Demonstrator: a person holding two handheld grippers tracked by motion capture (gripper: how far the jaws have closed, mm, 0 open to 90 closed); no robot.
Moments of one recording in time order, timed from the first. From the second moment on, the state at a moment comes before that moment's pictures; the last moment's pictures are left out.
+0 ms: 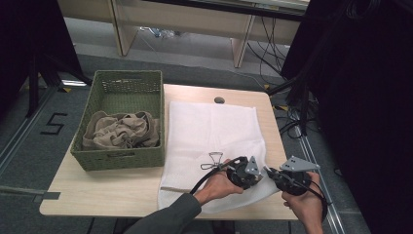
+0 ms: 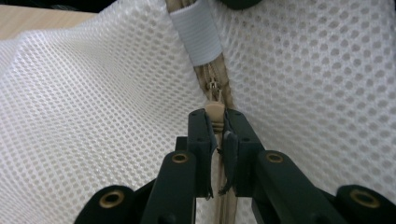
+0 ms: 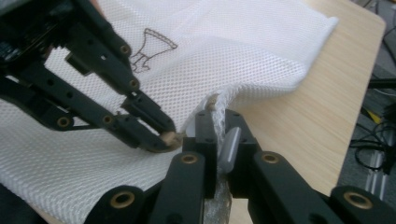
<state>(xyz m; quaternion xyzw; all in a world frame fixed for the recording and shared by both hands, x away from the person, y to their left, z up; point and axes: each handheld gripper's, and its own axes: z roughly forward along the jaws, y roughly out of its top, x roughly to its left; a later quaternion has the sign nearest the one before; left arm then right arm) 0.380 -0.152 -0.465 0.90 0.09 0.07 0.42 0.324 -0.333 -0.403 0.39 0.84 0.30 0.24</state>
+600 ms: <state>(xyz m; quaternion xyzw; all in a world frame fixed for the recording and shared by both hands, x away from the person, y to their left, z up) 0.371 -0.126 -0.468 0.92 0.07 0.09 0.37 0.327 -0.333 -0.416 0.40 0.85 0.25 0.26</state>
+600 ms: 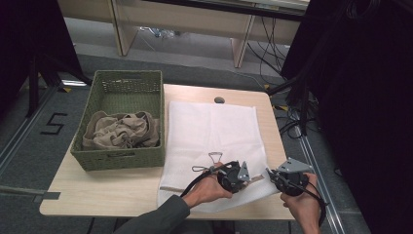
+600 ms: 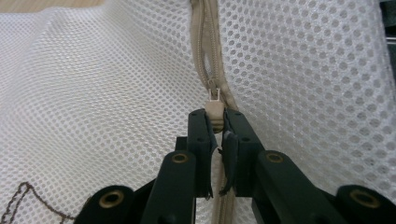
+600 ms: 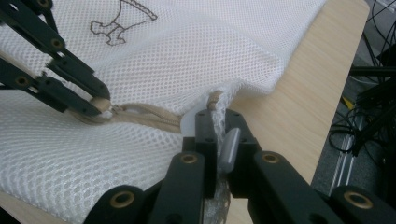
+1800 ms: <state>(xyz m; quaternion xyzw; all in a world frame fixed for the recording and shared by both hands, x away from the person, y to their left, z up) 0.359 -0.059 -0.478 0.93 0.10 0.10 0.34 0.338 -0.336 -0.442 0.40 0.86 0.20 0.24</state>
